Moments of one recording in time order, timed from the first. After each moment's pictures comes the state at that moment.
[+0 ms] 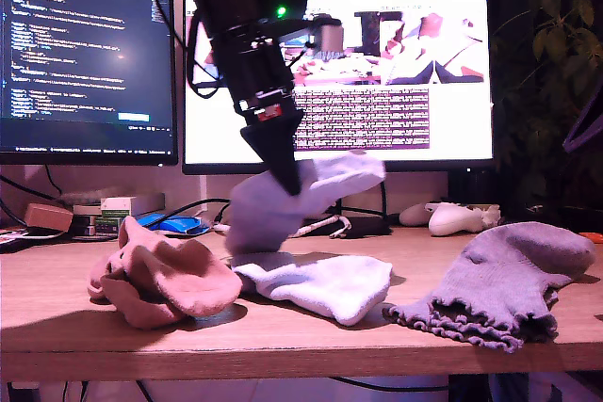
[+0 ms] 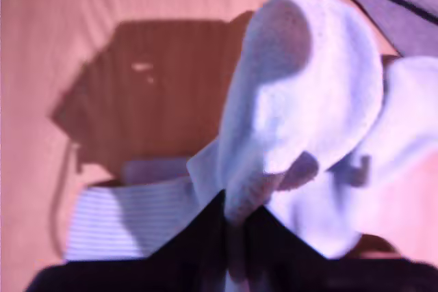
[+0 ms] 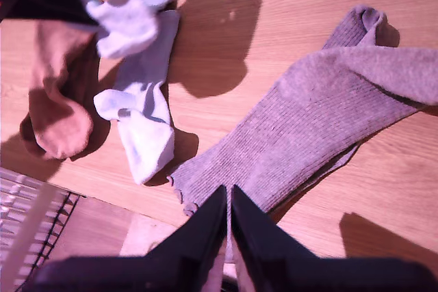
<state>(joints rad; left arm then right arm) -0.63 2.04 1.81 -1.00 0.14 0.76 0.23 0.76 0.50 -0.41 -0.34 0.18</state>
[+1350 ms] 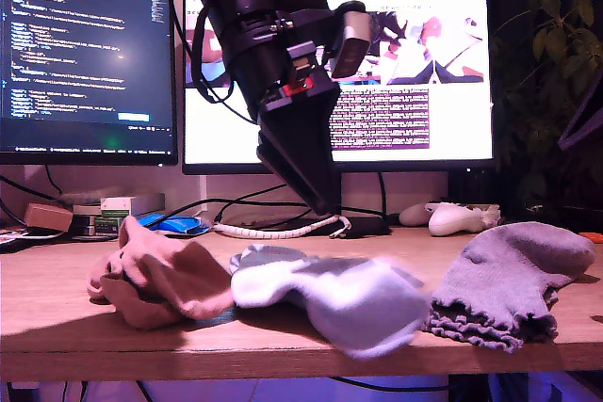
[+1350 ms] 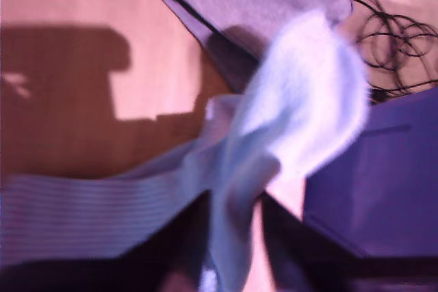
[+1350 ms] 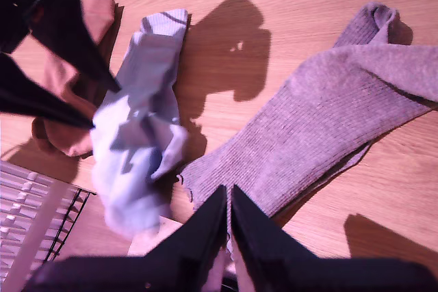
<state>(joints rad) -0.69 2.05 1.78 -1.12 0.38 0.63 0.23 0.76 0.50 -0.41 -0.36 0.18</state>
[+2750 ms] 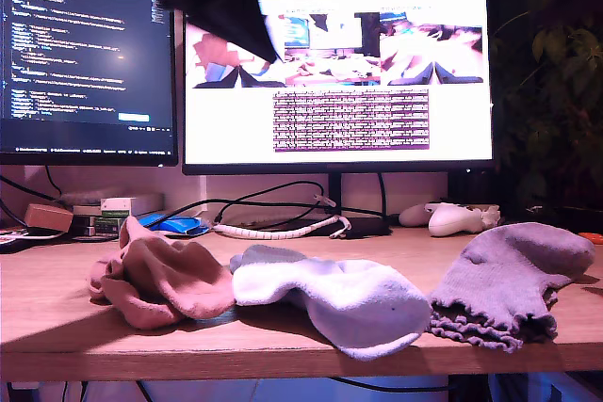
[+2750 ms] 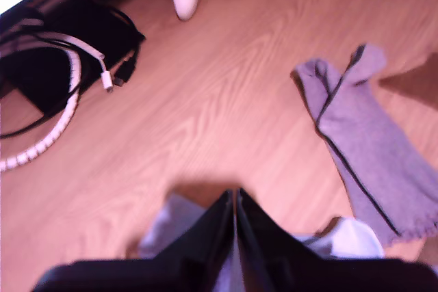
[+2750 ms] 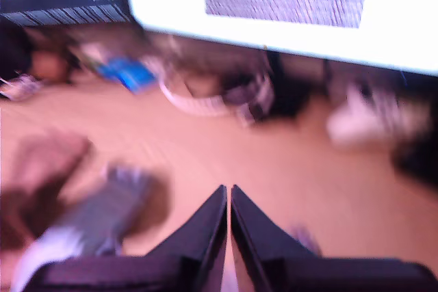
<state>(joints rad) -0.62 1.42 1.18 -0.39 0.16 0.18 0.35 0.66 0.50 0.02 -0.12 -0.06</state>
